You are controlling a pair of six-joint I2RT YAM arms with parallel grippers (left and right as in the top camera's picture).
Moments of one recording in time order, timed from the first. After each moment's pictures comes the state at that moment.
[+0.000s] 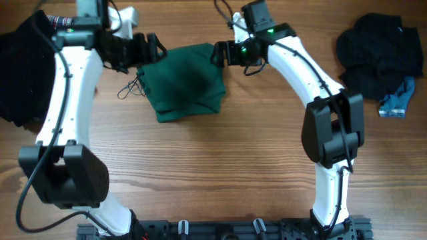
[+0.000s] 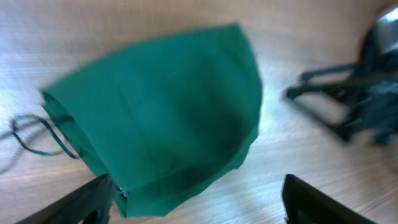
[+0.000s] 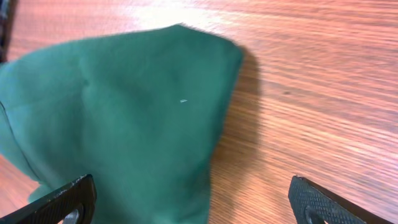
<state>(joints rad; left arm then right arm) 0.00 1.84 1.69 -1.02 0.45 -0.14 0.32 2.21 1.86 -0.74 -0.39 0.21</state>
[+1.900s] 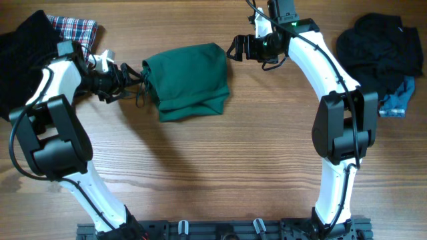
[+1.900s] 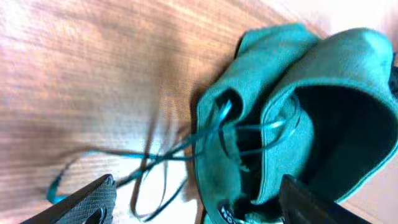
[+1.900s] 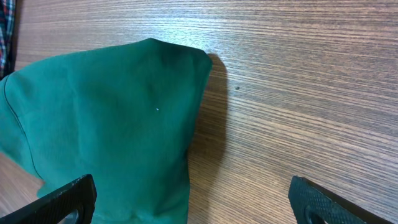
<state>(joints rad) 0.29 2.12 1.49 -0.83 0.70 -0.07 0.22 2.21 1.86 -0.78 -0.46 0.18</state>
